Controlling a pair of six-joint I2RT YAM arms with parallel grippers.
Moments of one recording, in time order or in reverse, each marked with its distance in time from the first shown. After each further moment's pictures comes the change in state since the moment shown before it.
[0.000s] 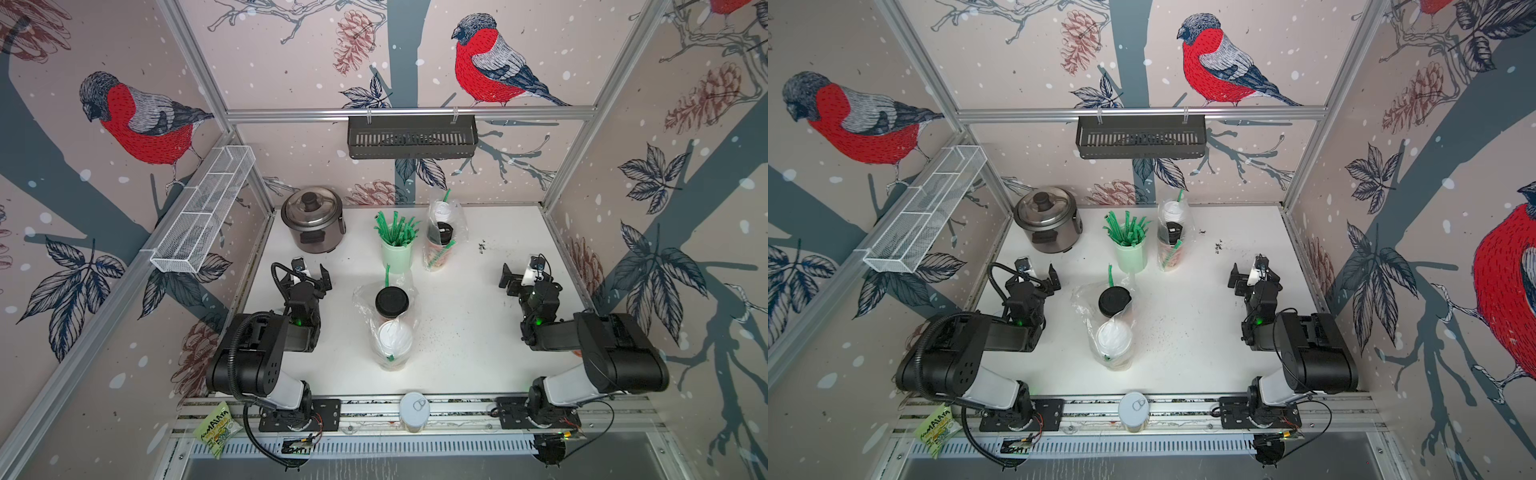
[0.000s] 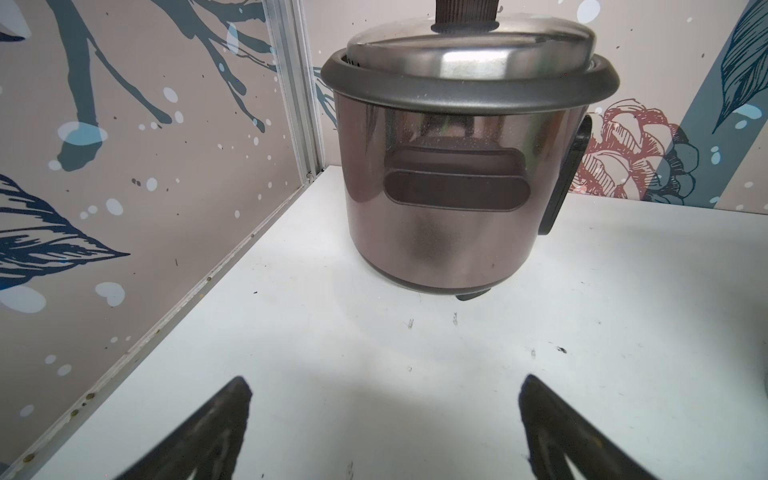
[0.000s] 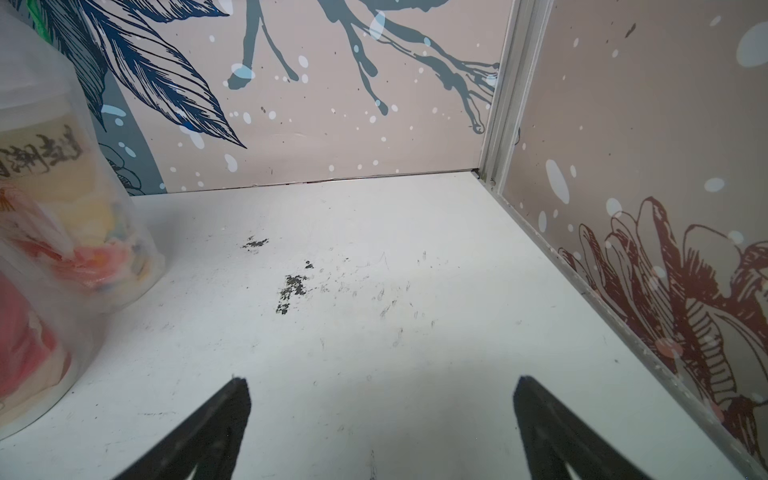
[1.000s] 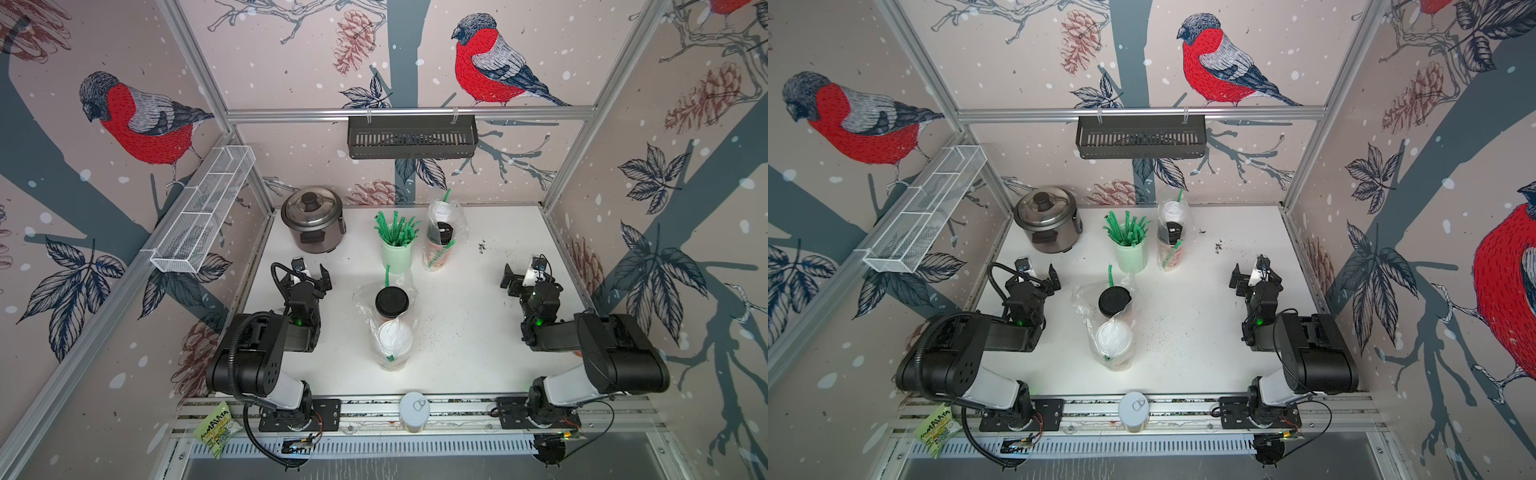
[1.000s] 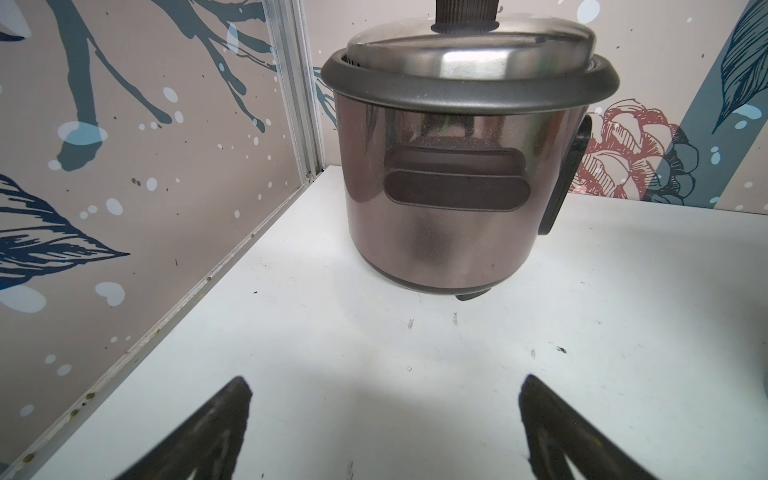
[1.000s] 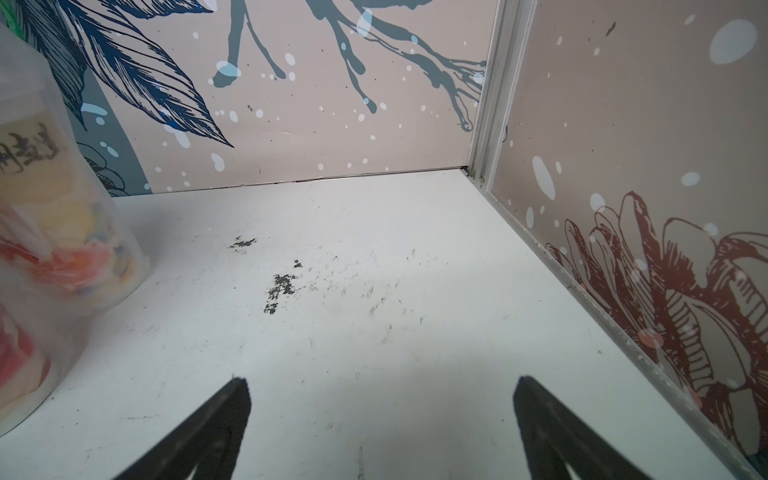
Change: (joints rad) left arm 0.000 0.000 0.000 0.000 0.000 0.000; right arm -0.004 -0.003 -0.005 -0.003 0.018 0.001
